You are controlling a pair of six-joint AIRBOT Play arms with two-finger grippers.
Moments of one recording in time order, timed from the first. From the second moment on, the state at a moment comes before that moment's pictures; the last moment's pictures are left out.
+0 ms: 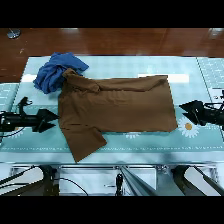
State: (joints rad) left arm 0.55 -1.30 0.60 0.76 -1.24 -1.06; right arm -0.67 -1.06 0.58 -0.66 1.11 1.09
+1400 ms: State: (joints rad) left arm 0.33 -1.32 0.61 0.59 -1.13 -0.93; right arm -0.40 -1.26 0.65 -0.99 1.10 1.34
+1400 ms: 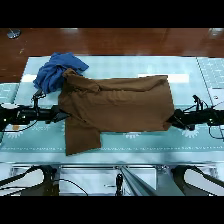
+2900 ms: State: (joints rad) left arm 0.30 -0.48 1.74 1.21 -1.25 -1.34; right arm -0.30 -0.53 1.81 -1.25 1.51 1.49
